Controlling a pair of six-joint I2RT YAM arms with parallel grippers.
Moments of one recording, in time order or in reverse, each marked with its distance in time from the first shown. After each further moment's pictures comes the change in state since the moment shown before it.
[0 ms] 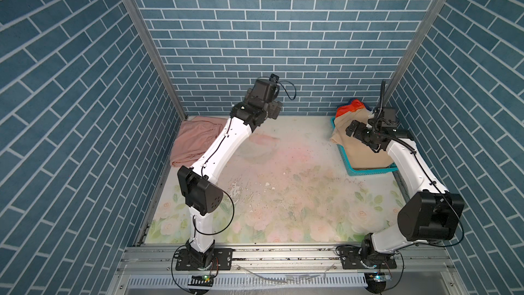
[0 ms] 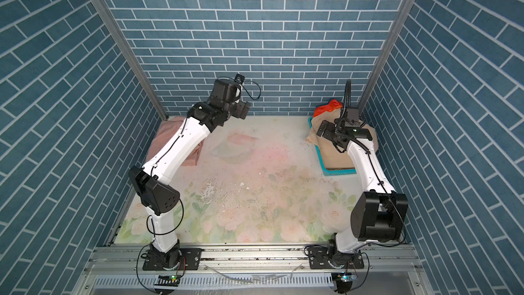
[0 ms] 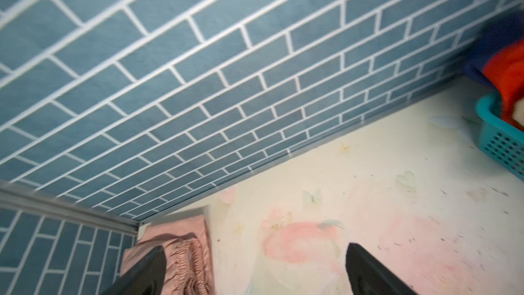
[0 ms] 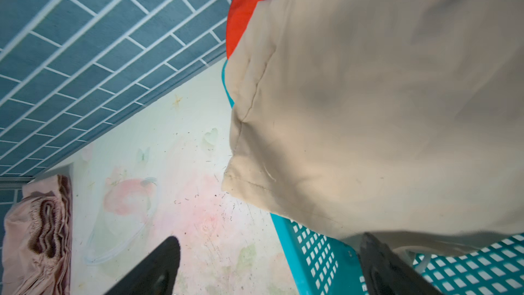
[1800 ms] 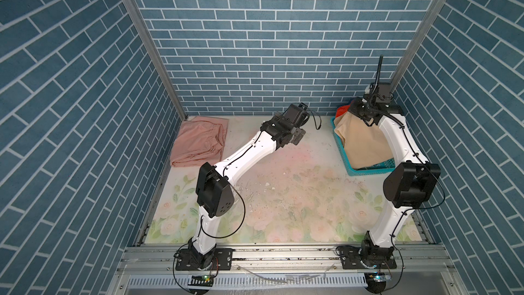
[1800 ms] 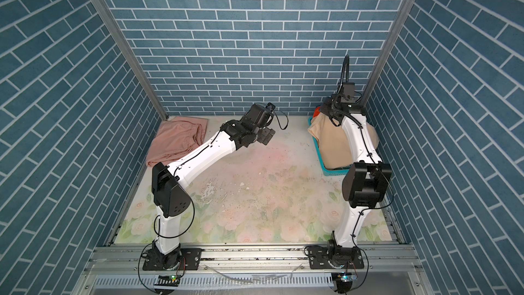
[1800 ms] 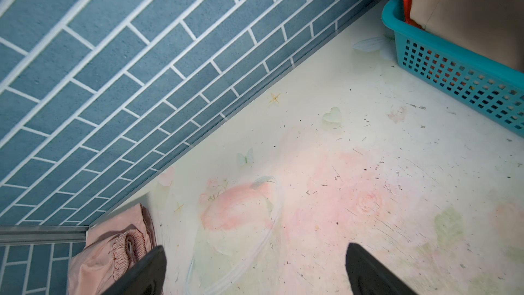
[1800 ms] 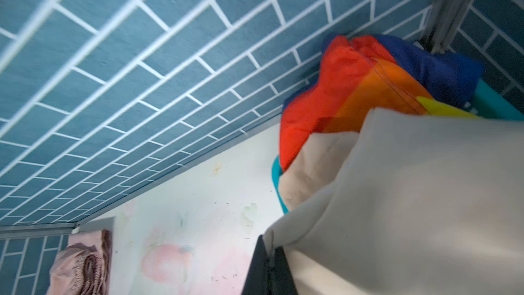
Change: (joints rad) left arm -0.179 0.039 -0.113 -0.042 -0.060 -0.074; right arm 0.047 0.332 0.562 -0.012 -0.023 0.060
